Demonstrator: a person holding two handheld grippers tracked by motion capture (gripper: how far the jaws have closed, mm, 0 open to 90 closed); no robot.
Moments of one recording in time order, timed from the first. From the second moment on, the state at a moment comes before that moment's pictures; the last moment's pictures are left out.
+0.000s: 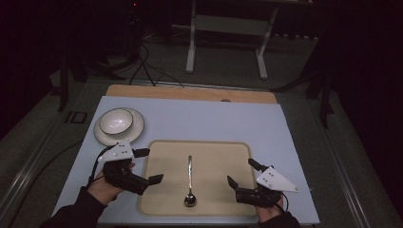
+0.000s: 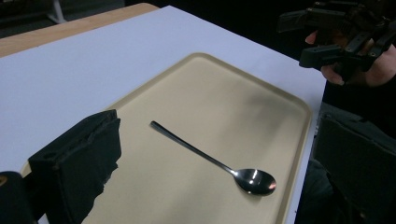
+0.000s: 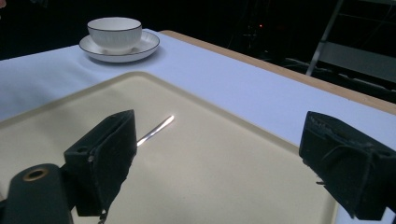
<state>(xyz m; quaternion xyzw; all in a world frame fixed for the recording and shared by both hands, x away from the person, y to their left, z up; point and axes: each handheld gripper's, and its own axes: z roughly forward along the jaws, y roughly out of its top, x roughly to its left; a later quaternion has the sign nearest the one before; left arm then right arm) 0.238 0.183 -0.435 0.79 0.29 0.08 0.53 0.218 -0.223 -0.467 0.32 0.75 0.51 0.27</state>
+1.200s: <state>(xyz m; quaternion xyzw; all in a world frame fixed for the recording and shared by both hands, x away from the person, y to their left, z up) 0.226 0.198 -0.493 0.77 0.32 0.12 0.53 0.217 -0.223 -0.467 0.31 0.76 0.51 0.27</state>
